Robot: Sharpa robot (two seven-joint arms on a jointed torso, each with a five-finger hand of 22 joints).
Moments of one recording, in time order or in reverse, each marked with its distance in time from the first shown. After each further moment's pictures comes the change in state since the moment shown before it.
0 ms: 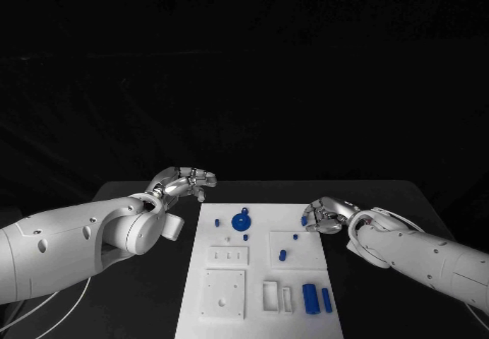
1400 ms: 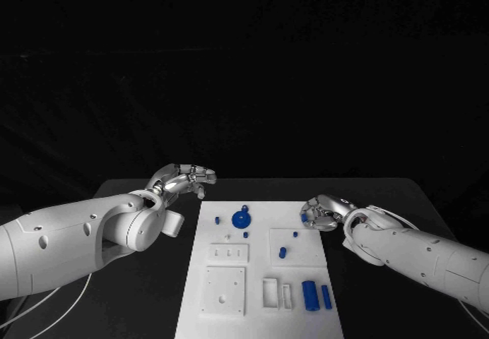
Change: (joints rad) left arm 0.000 0.000 0.000 -0.004 0.001 0.000 0.000; left_hand -0.004 0.004 0.003 0.003 0.000 -0.003 0.004 -0.005 -0.001 -0.001 -0.003 0.000 0.000 0.000 0.000 0.004 -0.001 0.000 0.004 -0.003 0.004 -0.002; right arm 0.000 0.024 -0.010 -0.009 -0.018 -0.026 -0.019; right_hand 0.023 0.033 0.107 0.040 -0.151 0.029 -0.003 0.012 -0.005 0.000 0.000 0.004 0.000 0.003 -0.002 -0.004 0.016 0.000 -0.003 -0.003 0.004 0.000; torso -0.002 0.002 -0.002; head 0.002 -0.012
